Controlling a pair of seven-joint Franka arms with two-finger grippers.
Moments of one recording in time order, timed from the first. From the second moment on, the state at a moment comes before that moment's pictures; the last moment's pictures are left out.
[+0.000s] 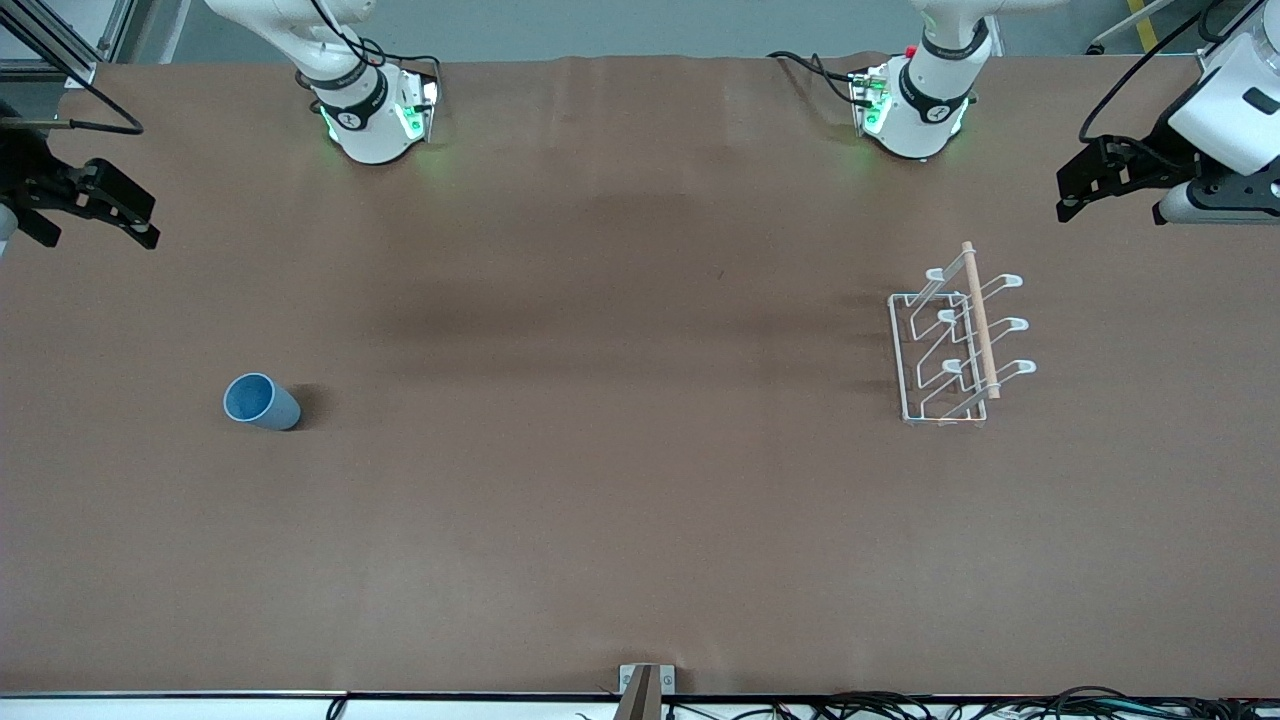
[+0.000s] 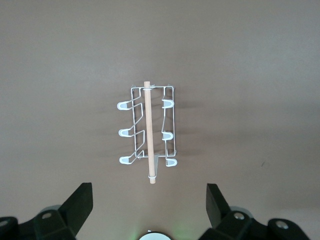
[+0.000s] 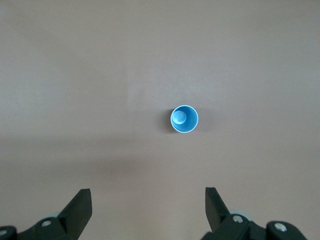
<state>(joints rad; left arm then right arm) 0.04 -0.09 -0.16 -1.58 0.00 1.48 -0.07 -0.05 -0.08 0.09 -1.56 -0.05 1.53 0.04</state>
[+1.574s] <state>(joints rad) 0.11 -0.07 -0.17 -1.57 0.00 1.47 -0.06 -0.10 0.05 0.07 -1.61 -0.04 1.63 -0.01</state>
